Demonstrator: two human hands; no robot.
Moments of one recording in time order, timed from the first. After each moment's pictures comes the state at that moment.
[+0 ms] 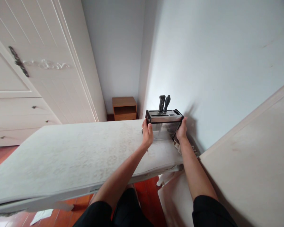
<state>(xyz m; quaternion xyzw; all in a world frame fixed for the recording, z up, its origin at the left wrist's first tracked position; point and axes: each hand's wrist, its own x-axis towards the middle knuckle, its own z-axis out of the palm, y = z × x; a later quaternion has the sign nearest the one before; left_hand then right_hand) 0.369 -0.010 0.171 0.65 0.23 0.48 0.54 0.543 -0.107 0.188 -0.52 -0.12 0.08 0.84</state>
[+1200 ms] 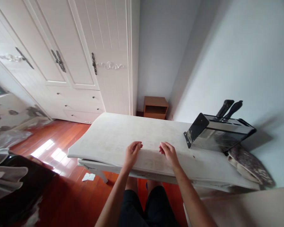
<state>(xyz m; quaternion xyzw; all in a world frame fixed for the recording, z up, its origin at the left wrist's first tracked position) 0.043 0.069 0.118 0.60 0.35 0.46 0.56 0.234 -0.020 0.129 -0.63 -0.42 0.29 0.59</state>
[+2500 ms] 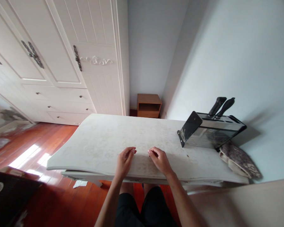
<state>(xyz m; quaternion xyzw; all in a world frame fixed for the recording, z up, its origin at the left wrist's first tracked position) 0.040 0.060 0.125 0.64 0.37 0.42 0.52 0.220 -0.028 0.132 -0.68 -0.56 0.17 0.44</state>
